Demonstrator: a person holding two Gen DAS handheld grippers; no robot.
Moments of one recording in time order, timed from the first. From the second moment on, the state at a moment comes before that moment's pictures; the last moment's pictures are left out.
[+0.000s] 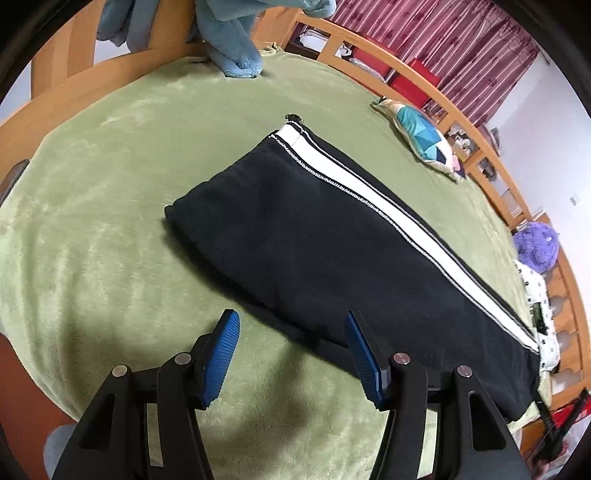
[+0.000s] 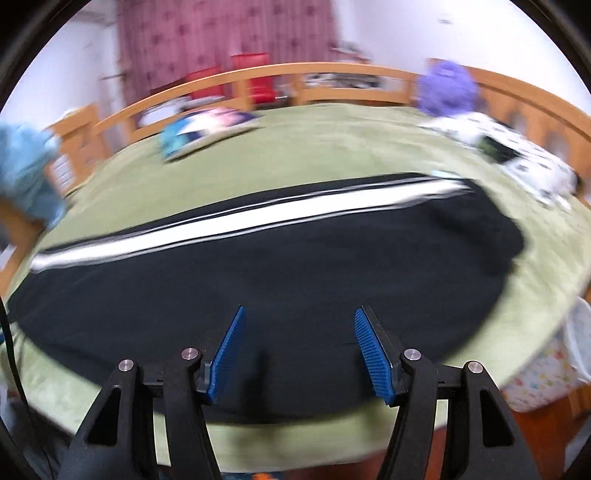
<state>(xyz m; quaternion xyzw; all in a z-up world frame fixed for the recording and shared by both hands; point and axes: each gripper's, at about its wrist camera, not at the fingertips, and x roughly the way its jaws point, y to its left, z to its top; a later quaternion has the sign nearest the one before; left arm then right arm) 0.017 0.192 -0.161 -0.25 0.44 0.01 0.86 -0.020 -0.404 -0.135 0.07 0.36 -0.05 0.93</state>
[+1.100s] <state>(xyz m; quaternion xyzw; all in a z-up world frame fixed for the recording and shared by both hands) -0.001 0.197 -0.166 -0.28 0.44 -0.04 0.85 -0.030 -0.220 -0.199 -0.07 0.42 0.15 0.89</state>
